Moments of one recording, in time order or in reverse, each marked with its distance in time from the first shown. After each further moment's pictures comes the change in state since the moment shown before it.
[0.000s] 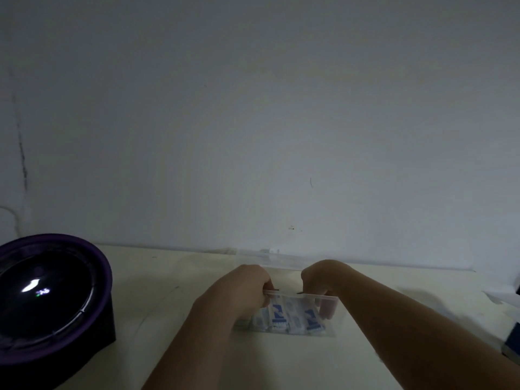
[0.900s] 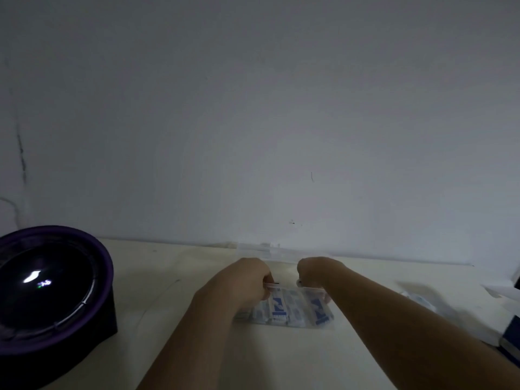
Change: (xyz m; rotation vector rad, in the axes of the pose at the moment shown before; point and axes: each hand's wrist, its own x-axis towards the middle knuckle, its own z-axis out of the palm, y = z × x) left_hand 0.000 -0.001 0.000 -0.015 -0.014 0.002; right_hand -0.012 -0.010 0.011 -0.201 0.297 -0.080
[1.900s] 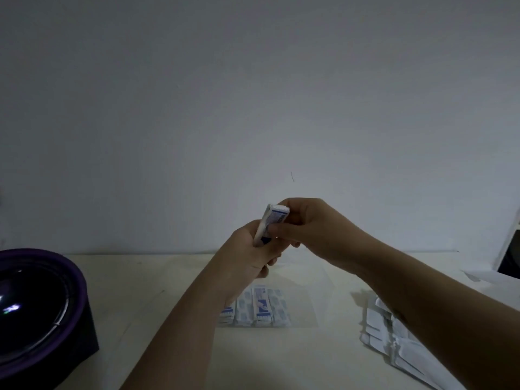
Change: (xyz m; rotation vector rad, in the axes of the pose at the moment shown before) left_hand -0.013 0.045 -0.017 -1.018 0.187 0.253; right_hand -0.092 0.021 -0.057 1.026 0.453 -0.570
